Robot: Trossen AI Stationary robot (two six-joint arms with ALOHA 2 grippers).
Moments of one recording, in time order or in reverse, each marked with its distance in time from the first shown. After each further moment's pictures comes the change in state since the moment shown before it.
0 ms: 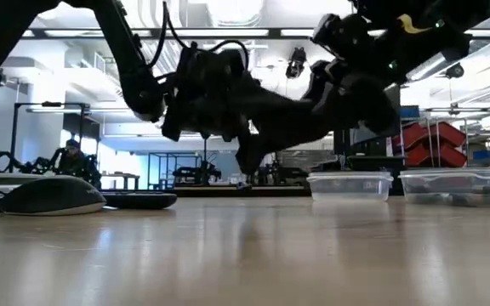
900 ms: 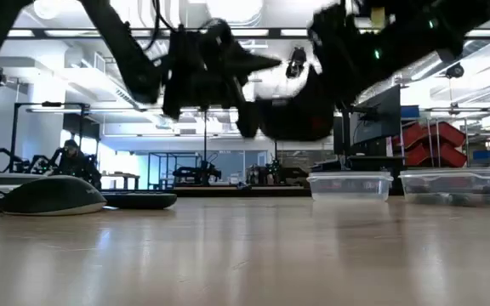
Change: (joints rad) left arm 0.077 -0.142 0.001 -0.023 0.049 0.108; right arm -0.003 0.004 -0.006 0.081 0.026 0.451
